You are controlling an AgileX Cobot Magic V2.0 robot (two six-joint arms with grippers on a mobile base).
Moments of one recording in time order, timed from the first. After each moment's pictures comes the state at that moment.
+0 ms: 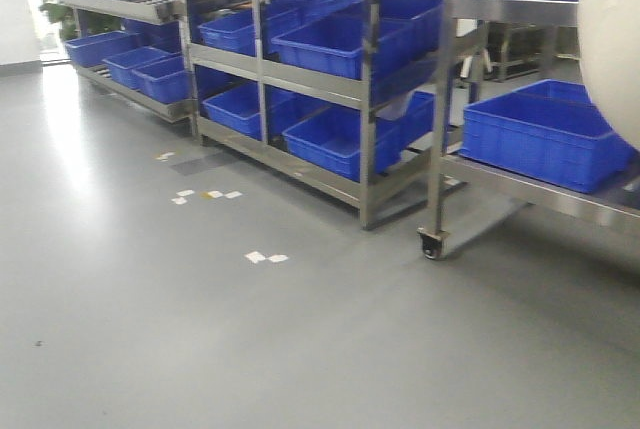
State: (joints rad) left arm -0.10 -0.01 0.01 -0.07 0.06 0.02; right arm 0.12 0.58 -0.70 -0.01 0.70 0.11
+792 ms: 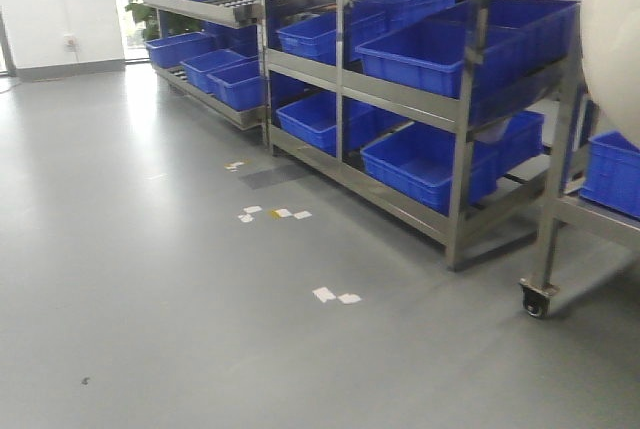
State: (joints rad) left arm -0.10 -0.01 0.01 -0.07 0.06 0.02; right arm 0.12 0.58 -0.70 -0.01 0.70 0.11
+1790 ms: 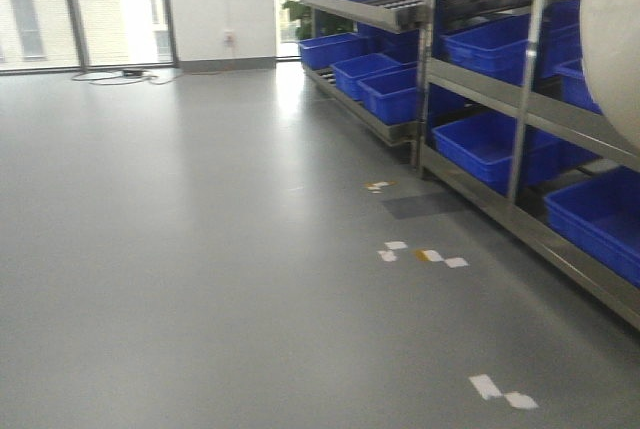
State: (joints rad) left arm -0.10 -0.01 0.01 -0.07 0.06 0.02; right arm 0.12 0.58 -0.70 -0.01 0.70 0.11
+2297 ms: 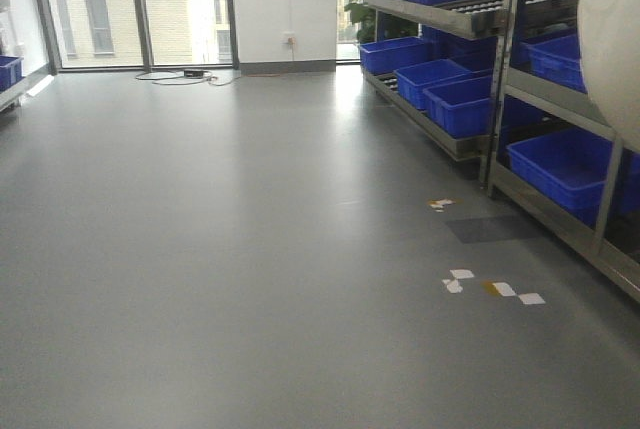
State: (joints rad) left arm -0.10 -0.01 0.01 -0.07 0.06 0.02; right arm 0.12 0.58 -0.70 -0.01 0.70 0.11
